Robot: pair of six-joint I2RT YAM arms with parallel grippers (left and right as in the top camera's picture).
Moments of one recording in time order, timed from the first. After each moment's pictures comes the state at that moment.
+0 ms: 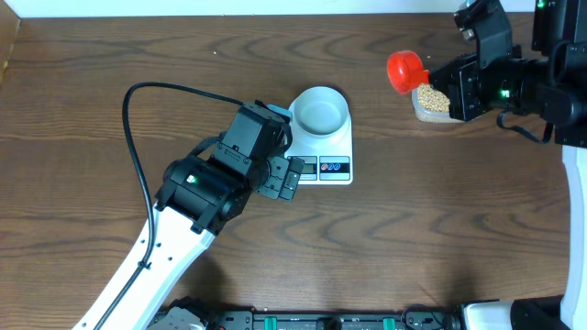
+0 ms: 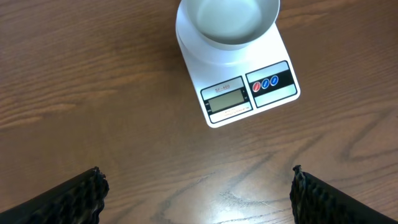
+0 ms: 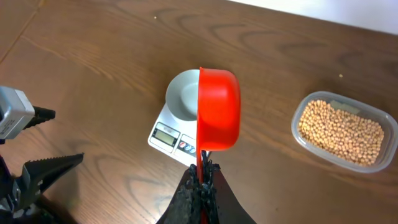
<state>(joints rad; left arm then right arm) -0.56 1.26 1.29 -1.04 -0.11 -0.14 0.12 1.56 2.08 -1.39 -0.42 -0.12</state>
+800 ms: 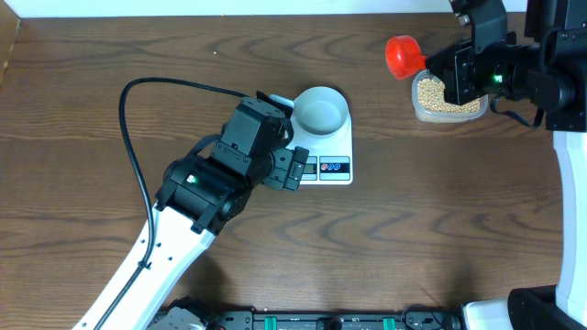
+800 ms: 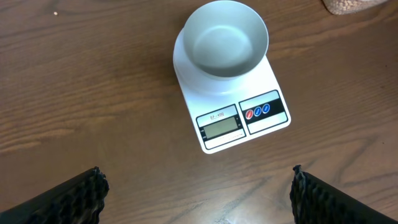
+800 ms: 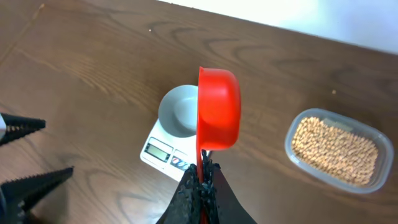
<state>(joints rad) -0.56 1.26 1.29 -0.94 -0.11 -0.14 0.12 1.60 2.09 -1.31 -0.41 -0.14</state>
